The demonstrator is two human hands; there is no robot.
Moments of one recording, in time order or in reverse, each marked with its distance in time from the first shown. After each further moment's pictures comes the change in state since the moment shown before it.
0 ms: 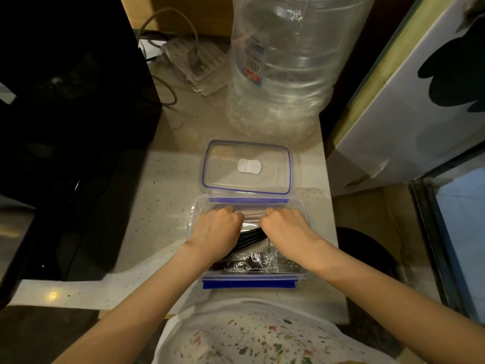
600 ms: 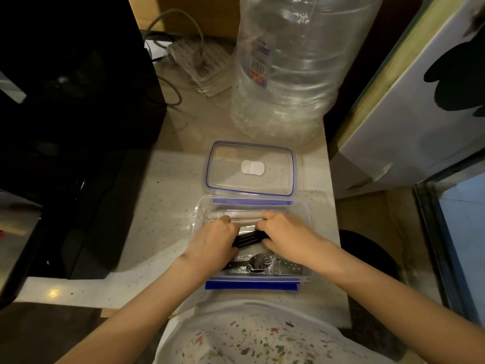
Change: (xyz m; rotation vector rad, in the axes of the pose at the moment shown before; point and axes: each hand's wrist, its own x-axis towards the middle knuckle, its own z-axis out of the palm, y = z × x) left_hand -0.017 0.001 -0.007 -0.066 -0.201 -0.080; right_hand 0.001 0.003 0.006 0.248 0.028 -0.124
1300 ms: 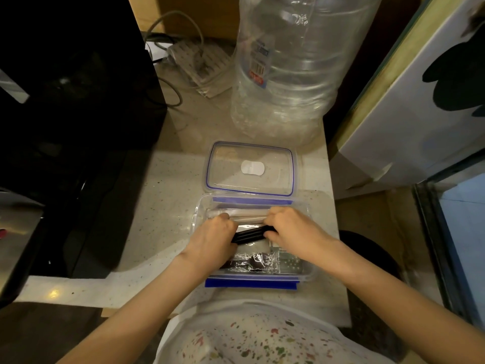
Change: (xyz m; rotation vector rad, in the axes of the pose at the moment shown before) left_hand 0.001 0.000 -0.003 -0.025 0.079 0.012; right_hand -0.006 0.007 -0.007 0.084 0.053 0.044
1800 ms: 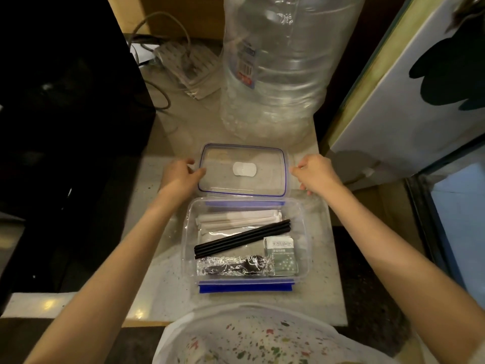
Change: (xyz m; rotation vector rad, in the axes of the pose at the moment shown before) left_hand 0.085 -0.072 -0.034 -0.596 0.310 -0.482; right_hand 0.045 0.075 -0.048 0.454 0.342 0.676
